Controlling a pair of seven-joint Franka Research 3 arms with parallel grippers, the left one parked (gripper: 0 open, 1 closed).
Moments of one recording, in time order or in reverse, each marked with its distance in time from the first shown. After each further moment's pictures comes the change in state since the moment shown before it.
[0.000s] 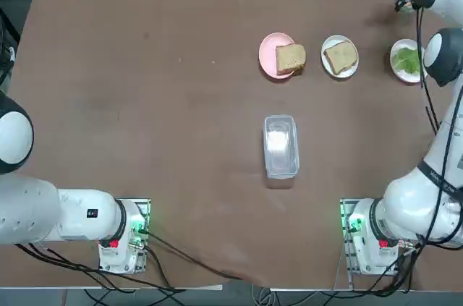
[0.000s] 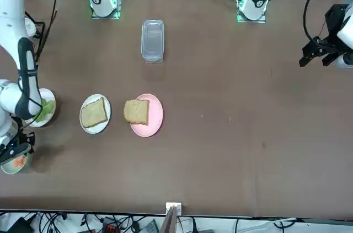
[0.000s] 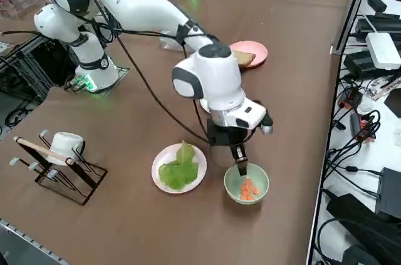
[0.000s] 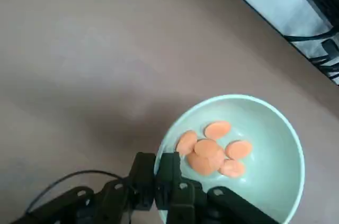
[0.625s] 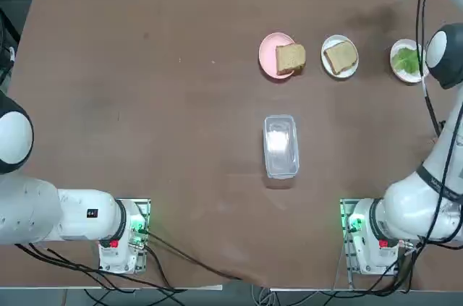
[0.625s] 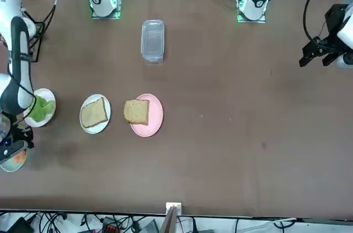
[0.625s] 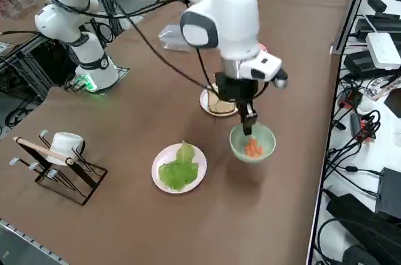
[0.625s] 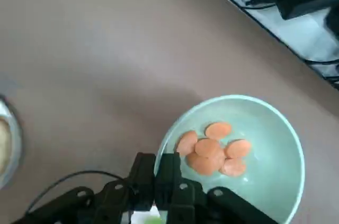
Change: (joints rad) arm 0.101 -0.146 0.009 0.029 0.026 -0.313 0.107
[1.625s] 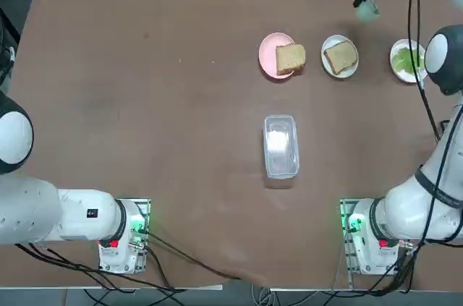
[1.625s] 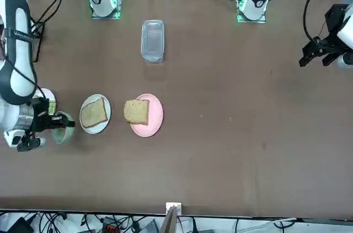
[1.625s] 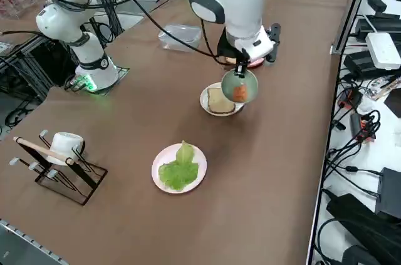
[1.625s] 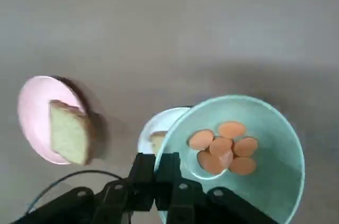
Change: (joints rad) arm 0.097 -0.091 0.006 -0.102 0.436 -0.286 0.402
